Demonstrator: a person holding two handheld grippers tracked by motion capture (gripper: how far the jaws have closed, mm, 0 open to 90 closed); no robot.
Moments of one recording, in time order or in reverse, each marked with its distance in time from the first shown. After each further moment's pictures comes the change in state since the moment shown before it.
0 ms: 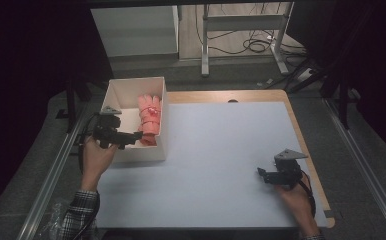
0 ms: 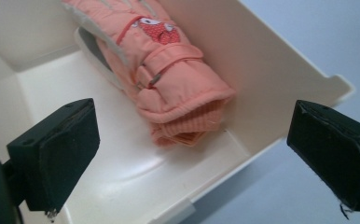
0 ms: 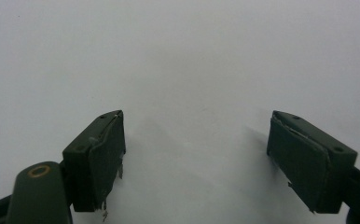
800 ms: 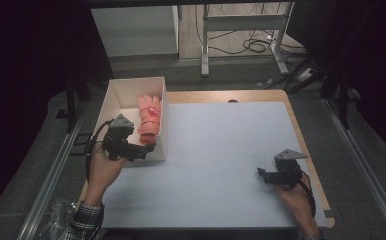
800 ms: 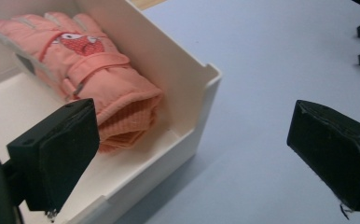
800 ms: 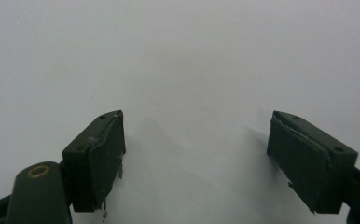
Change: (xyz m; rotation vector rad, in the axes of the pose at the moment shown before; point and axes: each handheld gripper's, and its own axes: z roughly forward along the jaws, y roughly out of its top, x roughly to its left) left arm -0.052 -0.007 -0.012 -0.028 -0.090 0.126; right arm 0.000 0.000 0.000 0.002 -0.002 0.000
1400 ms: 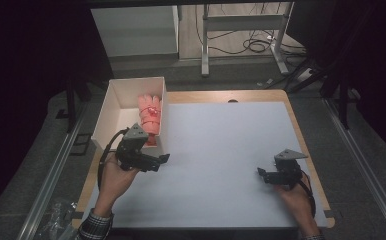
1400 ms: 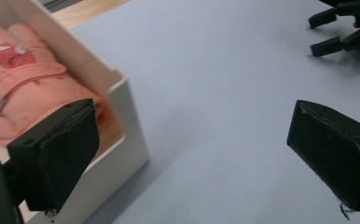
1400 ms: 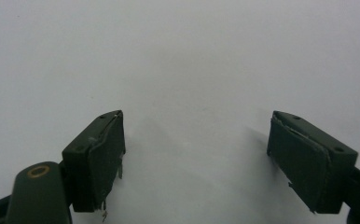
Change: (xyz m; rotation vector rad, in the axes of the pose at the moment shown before) left arm -0.043 -0.001 0.010 -0.011 -0.079 0.069; right arm 0.000 0.000 0.000 0.000 0.000 0.000
